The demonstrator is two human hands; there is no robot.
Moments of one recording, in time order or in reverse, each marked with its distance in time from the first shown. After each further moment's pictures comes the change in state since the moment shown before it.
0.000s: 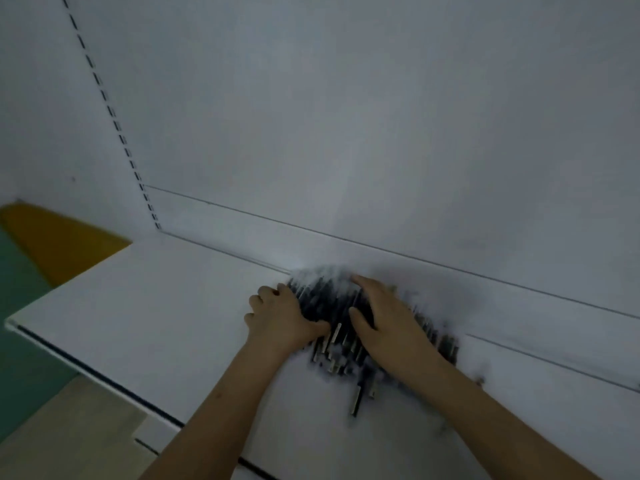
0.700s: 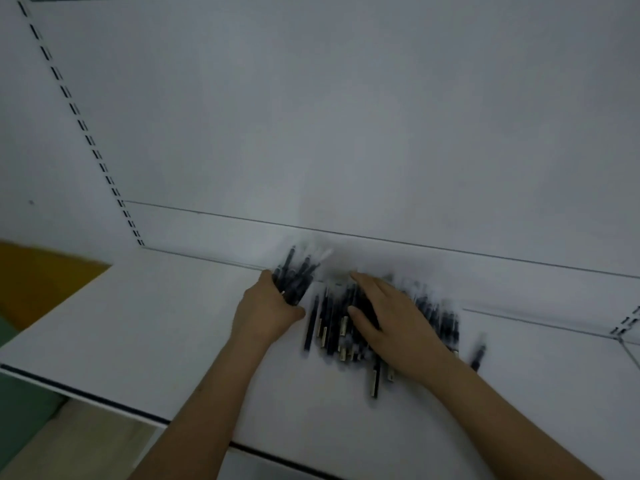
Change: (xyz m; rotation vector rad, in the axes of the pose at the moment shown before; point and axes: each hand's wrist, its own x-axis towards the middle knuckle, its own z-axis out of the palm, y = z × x) left_hand 0.017 -0.042 -0.023 -0.450 0.079 0.235; right_hand -0.014 -0.019 0.010 -0.211 0.106 -0.018
